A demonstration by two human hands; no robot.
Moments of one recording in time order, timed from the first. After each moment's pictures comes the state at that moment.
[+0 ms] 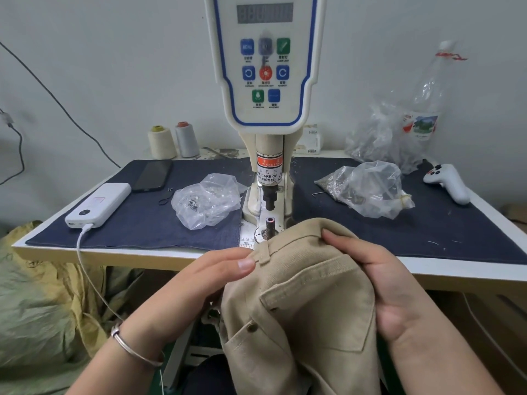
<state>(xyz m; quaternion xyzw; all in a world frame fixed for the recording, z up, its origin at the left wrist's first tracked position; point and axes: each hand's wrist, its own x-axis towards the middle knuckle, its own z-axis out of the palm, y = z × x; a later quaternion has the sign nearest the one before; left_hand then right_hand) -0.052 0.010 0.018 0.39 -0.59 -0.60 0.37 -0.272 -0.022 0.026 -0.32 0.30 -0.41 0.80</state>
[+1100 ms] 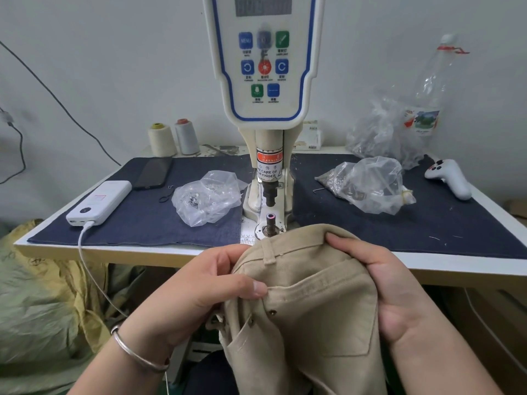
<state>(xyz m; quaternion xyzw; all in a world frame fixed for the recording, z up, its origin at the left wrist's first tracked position) -0.053 0.017 0.021 0.39 -0.52 -0.66 0.38 -0.279 -0.022 0.017 -0.24 0.33 -0.37 0.83</state>
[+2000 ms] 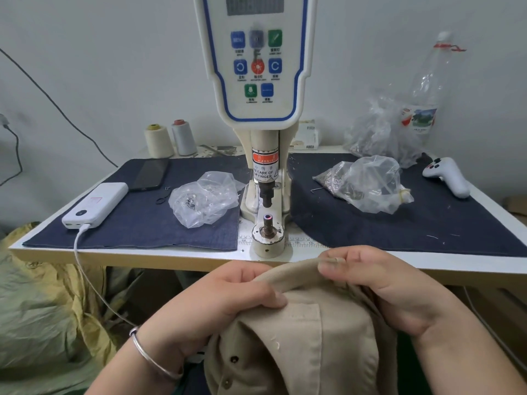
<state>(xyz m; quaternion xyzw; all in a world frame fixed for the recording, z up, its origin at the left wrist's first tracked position) -0.073 0.015 0.017 0.43 -0.51 -0.68 0.30 -0.301 -0.028 0.016 -0.50 0.34 -0.26 0.75</state>
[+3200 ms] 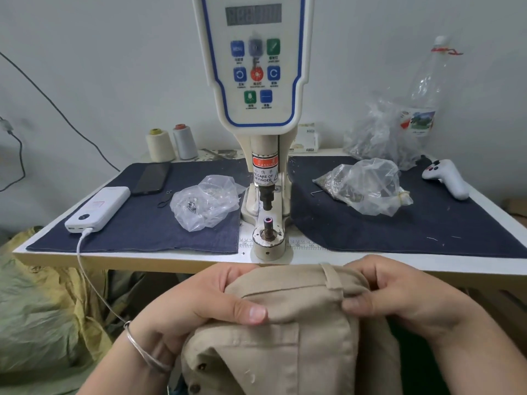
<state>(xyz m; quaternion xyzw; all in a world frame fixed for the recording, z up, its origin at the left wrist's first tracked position) -0.053 0.012 0.019 0.26 -0.49 -0.78 0.28 -0.322 -0.027 0.016 -0.62 0.24 -0.21 0.72</state>
